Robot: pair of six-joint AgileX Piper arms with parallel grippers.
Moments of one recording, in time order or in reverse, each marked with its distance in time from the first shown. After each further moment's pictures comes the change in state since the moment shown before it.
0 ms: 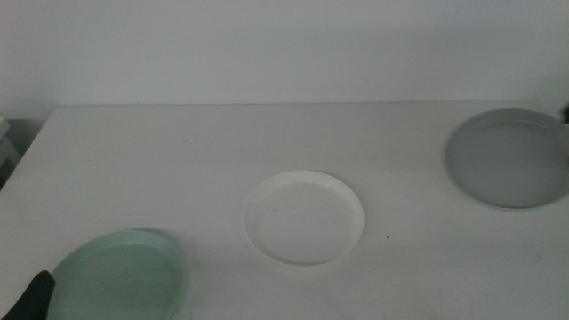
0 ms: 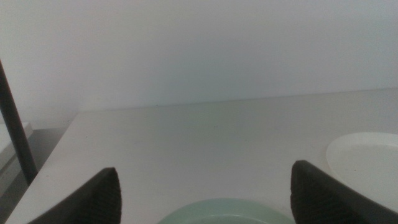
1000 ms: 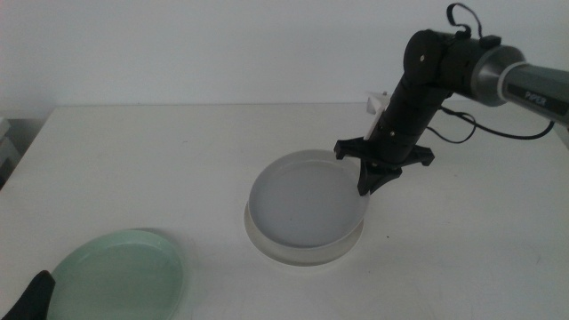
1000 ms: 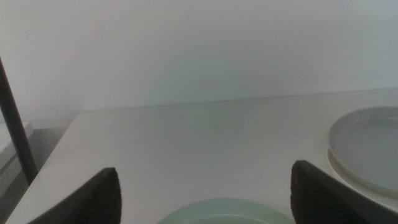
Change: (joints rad) left arm 0.000 0.000 0.000 0.000 0.000 0.000; right arm 0.643 0.293 -0.236 0.077 -0.011 0.231
